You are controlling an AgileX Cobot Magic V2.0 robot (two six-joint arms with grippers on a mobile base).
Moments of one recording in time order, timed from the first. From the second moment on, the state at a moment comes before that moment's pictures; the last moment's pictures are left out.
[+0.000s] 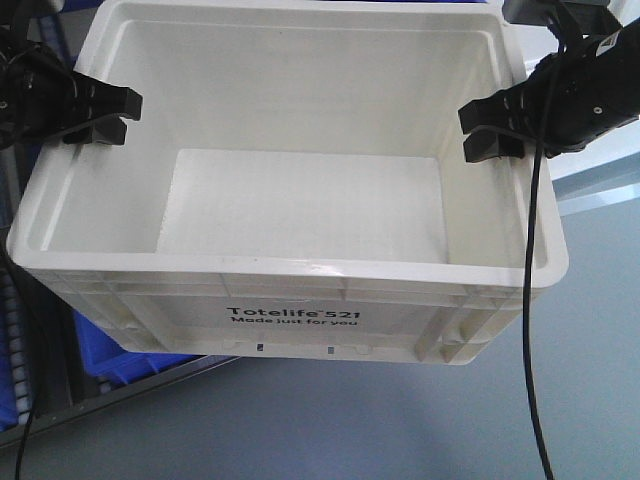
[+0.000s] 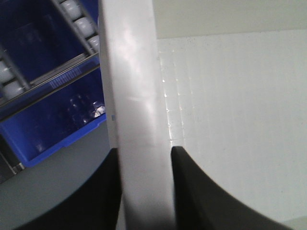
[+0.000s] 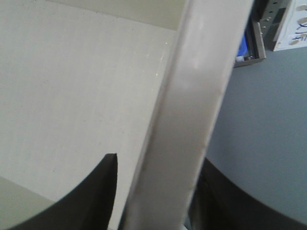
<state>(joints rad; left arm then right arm) -0.16 1.45 -1.34 -0.18 0.93 0.02 0.16 1.49 -1.35 0.27 1.00 -0.15</state>
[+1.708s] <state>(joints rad) -0.16 1.45 -1.34 -0.18 0.94 0.02 0.16 1.49 -1.35 0.27 1.00 -0.15</state>
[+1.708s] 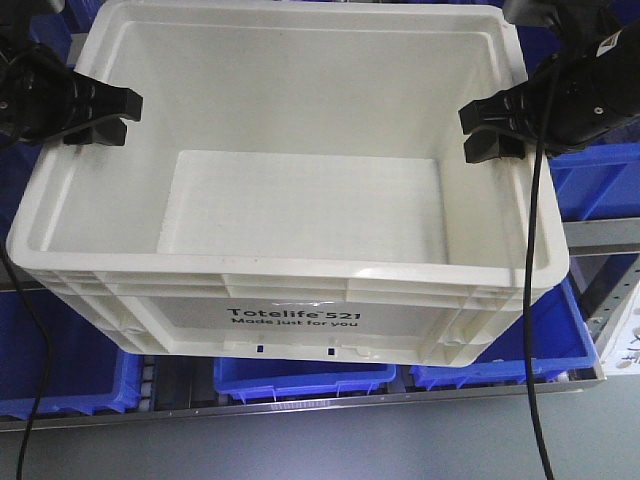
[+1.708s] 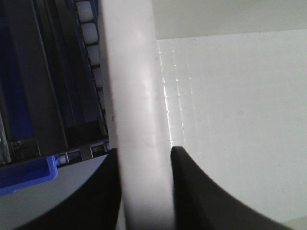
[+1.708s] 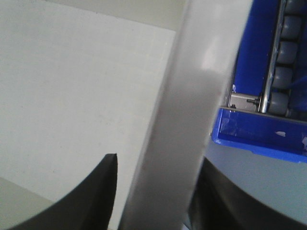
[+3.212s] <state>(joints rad) -0.16 1.45 -1.34 -0.18 0.93 0.02 0.16 1.49 -1.35 0.27 1.00 -0.15</state>
